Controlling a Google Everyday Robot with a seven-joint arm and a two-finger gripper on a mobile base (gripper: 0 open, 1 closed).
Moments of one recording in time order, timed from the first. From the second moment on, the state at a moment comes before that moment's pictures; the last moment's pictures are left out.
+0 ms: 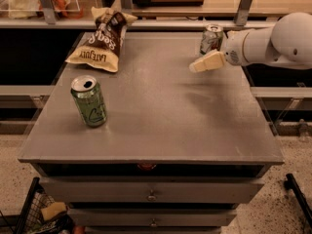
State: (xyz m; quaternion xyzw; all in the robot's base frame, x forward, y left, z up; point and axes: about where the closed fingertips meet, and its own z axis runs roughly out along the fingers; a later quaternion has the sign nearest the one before) arm 0.719 -0.195 0.888 -0.35 0.78 0.08 0.51
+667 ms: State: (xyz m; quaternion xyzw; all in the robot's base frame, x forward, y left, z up) arm 0.748 -0.184 0.888 -0.34 0.77 0.11 0.53
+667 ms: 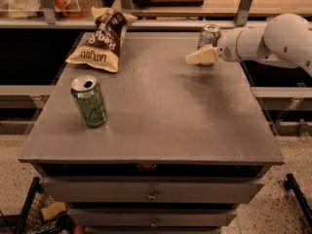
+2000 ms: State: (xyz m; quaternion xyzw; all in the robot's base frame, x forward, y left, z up) arm 0.745 -0.163 0.926 -0.35 0.74 0.16 0.55
